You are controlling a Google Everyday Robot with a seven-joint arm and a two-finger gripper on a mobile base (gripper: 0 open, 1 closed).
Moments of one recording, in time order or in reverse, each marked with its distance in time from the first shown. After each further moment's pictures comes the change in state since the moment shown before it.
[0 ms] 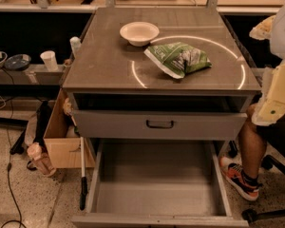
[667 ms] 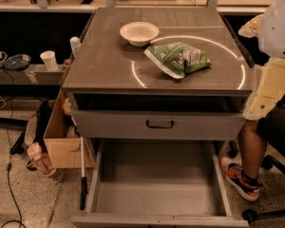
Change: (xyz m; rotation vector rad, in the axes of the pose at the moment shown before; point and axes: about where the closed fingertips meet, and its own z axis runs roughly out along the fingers) arm -0.010 -0.011 0.010 -0.002 -0.022 -0.041
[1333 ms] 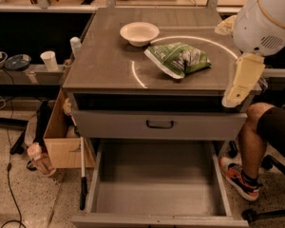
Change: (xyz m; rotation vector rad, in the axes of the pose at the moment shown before) arm -0.029 -0.035 0.039 -0.013 -0.089 -0.096
